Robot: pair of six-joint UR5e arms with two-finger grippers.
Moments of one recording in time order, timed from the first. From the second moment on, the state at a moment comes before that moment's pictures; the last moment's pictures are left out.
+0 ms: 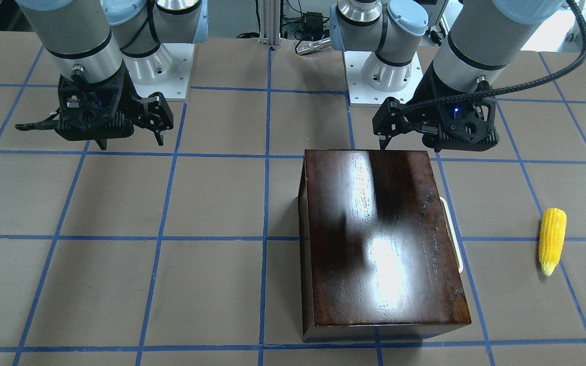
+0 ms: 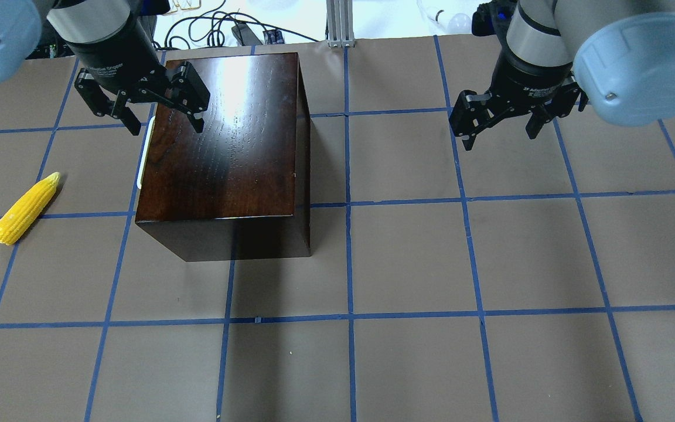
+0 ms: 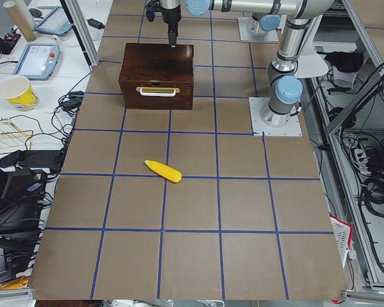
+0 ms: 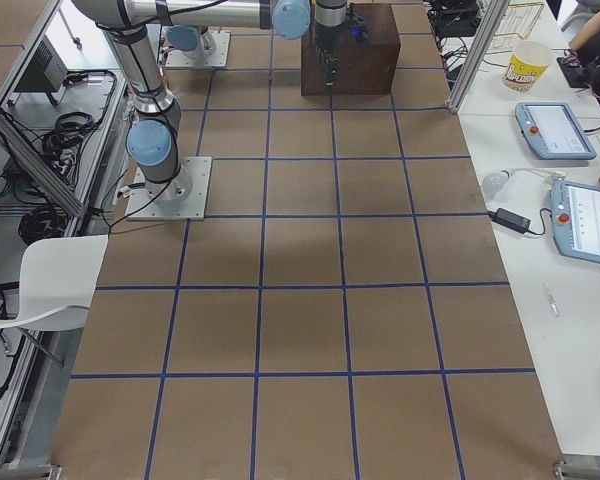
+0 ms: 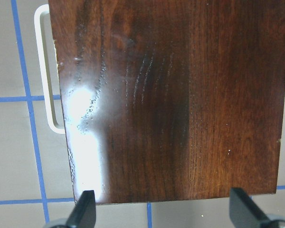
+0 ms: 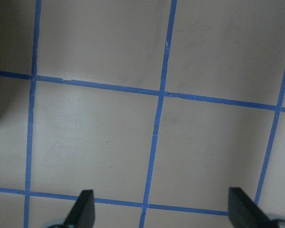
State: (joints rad) left arm -1.56 -1.67 -1.43 -1.67 1.55 0.03; right arm 1.62 -1.53 1.60 -1.63 -1.60 -0.09
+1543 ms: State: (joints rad) left arm -1.57 -1.66 -1.43 -1.68 1.54 0.03; right arm 1.62 -1.53 1.60 -1.63 -1.60 -0.09
